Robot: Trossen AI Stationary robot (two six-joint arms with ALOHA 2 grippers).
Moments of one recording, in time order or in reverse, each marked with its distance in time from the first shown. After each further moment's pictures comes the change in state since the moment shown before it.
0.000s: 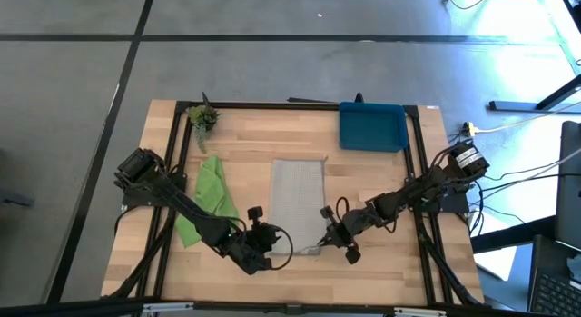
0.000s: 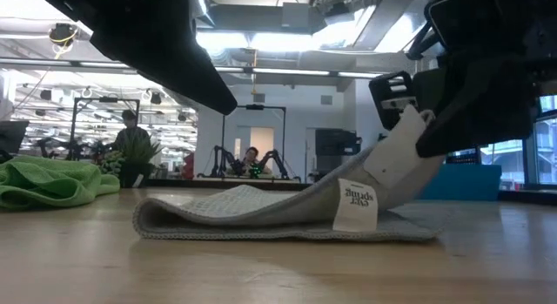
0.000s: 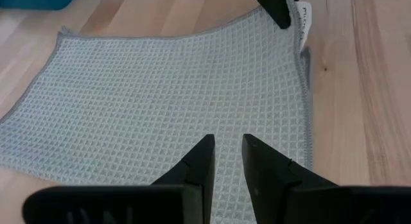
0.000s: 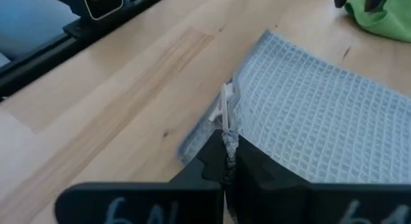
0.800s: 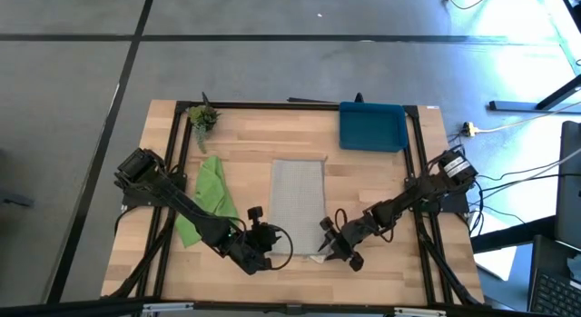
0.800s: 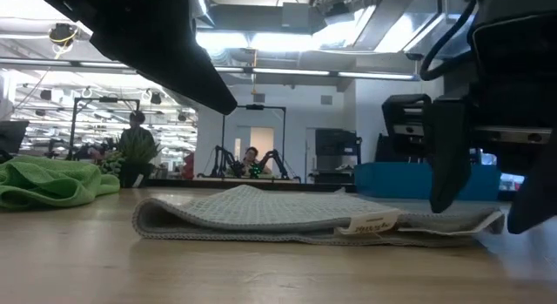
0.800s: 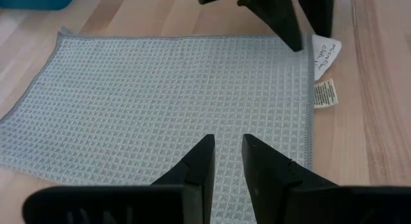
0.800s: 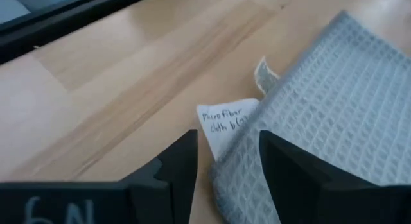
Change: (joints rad) left arm 0.000 0.000 0.000 -0.001 0.000 0.001; right arm 0.061 0.137 0.002 0.091 -0.021 -0.093
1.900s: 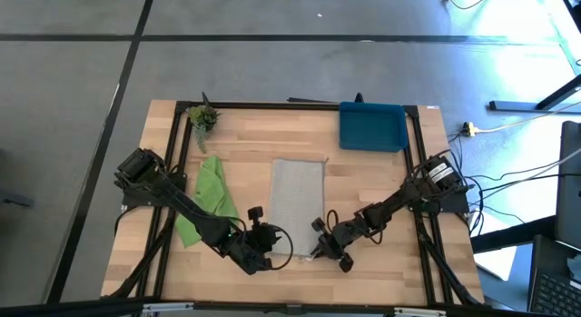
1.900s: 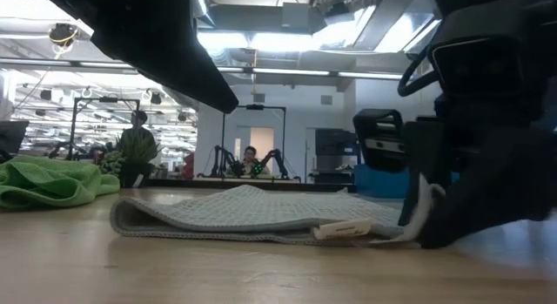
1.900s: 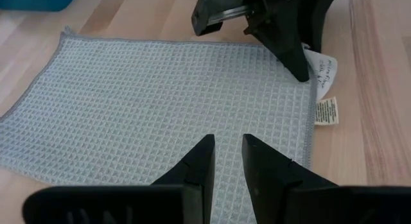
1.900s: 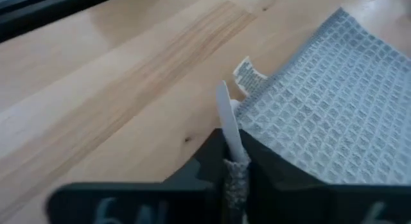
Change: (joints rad) left arm 0.000 0.000 0.000 0.008 0.000 0.002; right arm -0.057 0.155 0.065 0.055 0.026 -0.018
